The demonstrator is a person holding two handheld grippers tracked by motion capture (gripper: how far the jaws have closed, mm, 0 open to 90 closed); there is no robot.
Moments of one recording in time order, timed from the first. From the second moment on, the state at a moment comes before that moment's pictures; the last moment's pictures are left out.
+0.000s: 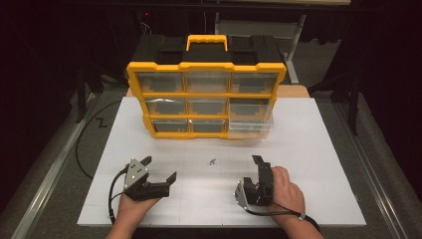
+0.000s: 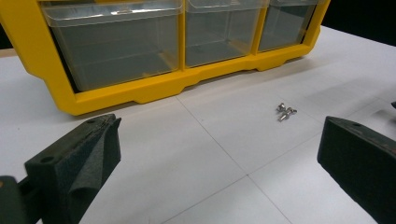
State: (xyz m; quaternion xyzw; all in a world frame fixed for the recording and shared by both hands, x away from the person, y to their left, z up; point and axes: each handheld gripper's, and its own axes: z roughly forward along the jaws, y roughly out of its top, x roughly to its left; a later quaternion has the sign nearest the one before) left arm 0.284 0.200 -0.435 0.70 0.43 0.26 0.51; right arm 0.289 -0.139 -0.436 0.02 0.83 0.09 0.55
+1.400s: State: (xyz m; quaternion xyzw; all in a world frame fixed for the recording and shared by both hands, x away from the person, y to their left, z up) left arm 0.285 0.199 -0.436 0.70 0.43 0.25 0.51; right arm 0.309 -0.174 -0.423 0.26 0.81 0.31 0.42
